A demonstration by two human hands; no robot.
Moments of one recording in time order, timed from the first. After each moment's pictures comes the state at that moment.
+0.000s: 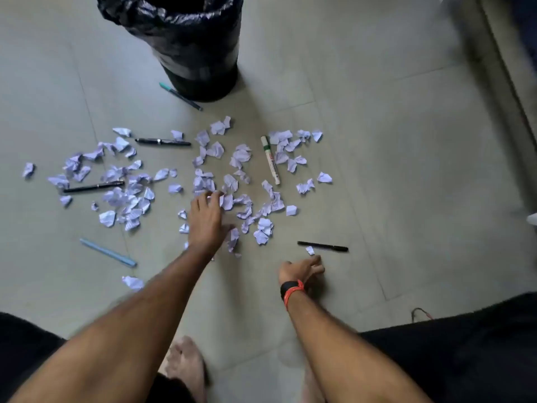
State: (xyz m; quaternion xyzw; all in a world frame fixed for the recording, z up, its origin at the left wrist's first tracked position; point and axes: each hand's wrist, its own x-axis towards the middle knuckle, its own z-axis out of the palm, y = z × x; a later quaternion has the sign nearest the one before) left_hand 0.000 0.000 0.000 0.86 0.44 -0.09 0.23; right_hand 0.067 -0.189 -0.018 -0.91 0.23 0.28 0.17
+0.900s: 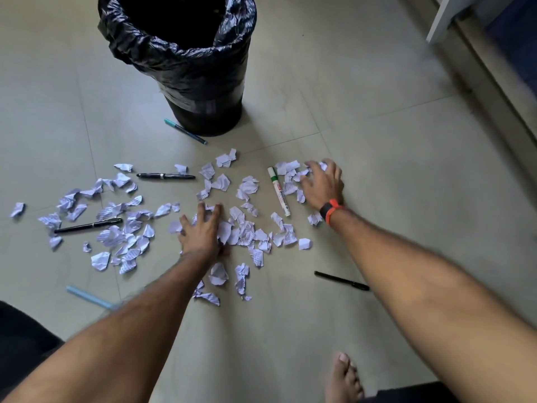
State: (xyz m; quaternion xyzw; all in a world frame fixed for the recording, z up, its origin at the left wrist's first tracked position) left_hand 0.014 0.060 -0.037 0.85 0.43 -0.21 0.21; right_hand 0.276 -0.060 -0.024 -0.94 -0.26 0.15 0.16
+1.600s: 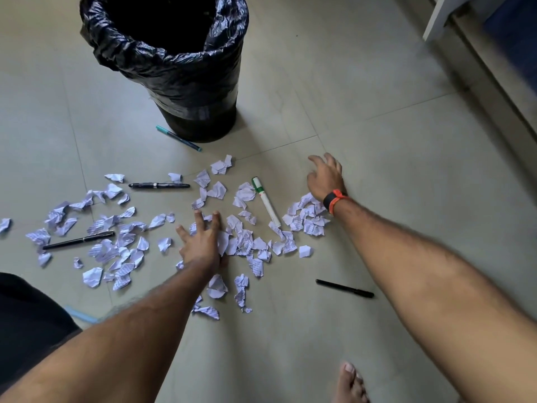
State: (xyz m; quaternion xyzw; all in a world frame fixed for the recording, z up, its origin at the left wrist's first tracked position) left_hand 0.025 0.061 -0.044 0.83 0.44 -0.25 0.24; right_hand 0.312 -0.046 -0.033 -0.94 -0.25 0.18 0.15
